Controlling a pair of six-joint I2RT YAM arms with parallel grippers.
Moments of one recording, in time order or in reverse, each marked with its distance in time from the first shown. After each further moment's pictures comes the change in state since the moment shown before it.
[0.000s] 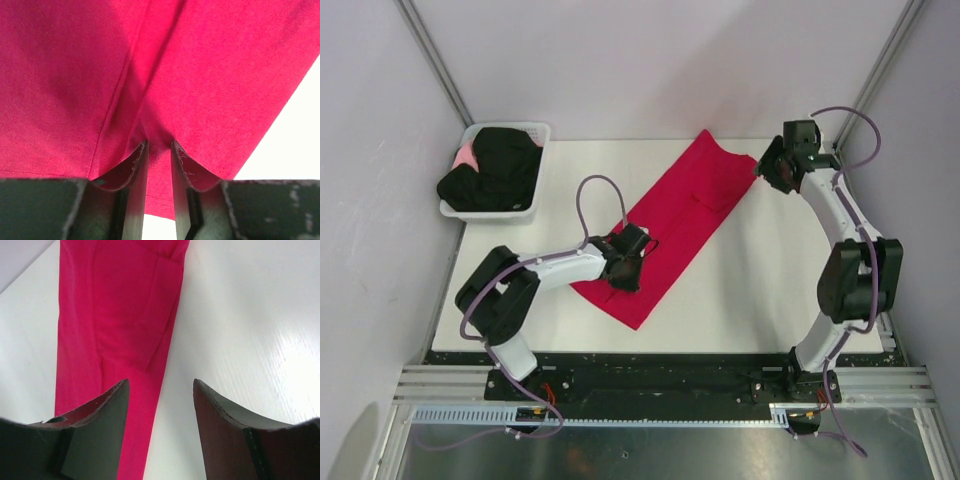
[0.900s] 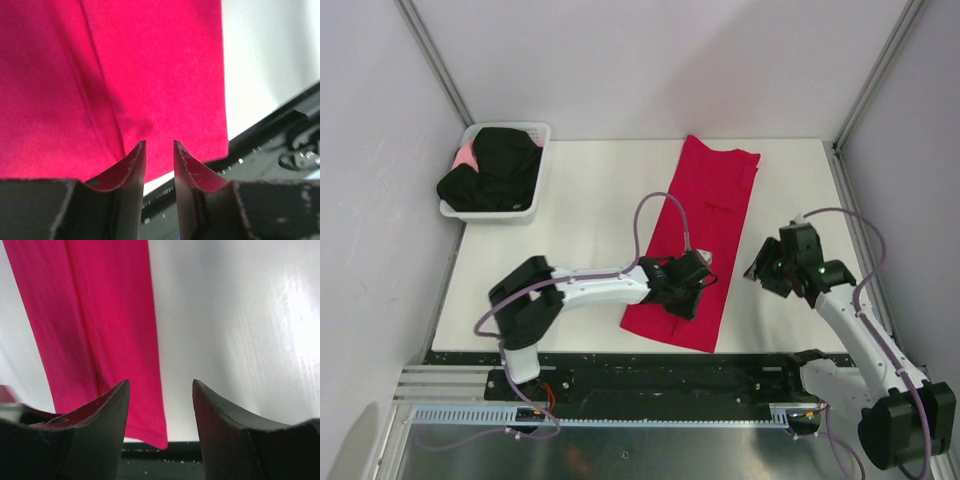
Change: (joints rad) left arm -0.377 0.160 0.253 0.006 0.066 -0.186; right arm 0.141 -0.834 -0.855 -0.139 -0.105 0.096
